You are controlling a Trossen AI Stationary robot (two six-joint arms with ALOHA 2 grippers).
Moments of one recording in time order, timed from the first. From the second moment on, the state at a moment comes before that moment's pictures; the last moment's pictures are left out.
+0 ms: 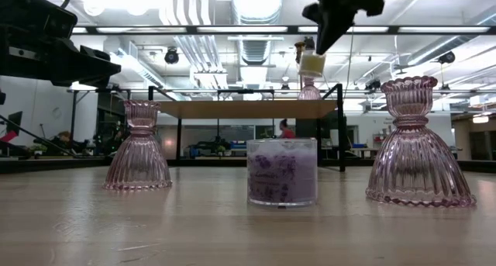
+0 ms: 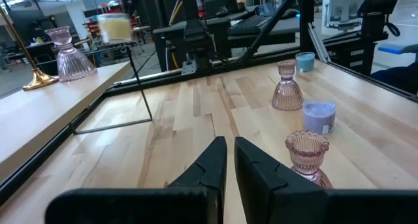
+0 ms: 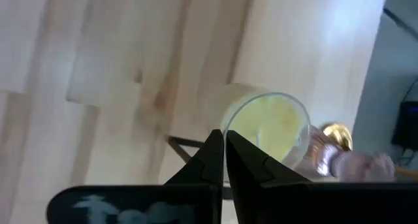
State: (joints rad) left arm 0.00 0.17 0.01 0.02 0.05 0.20; right arm -0.20 1.52 1.56 -1.17 0.22 -0.52
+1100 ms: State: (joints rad) left arm 0.00 0.17 0.01 0.02 0.05 0.20; right arm -0.35 1.64 1.55 -1.17 0.19 -0.54
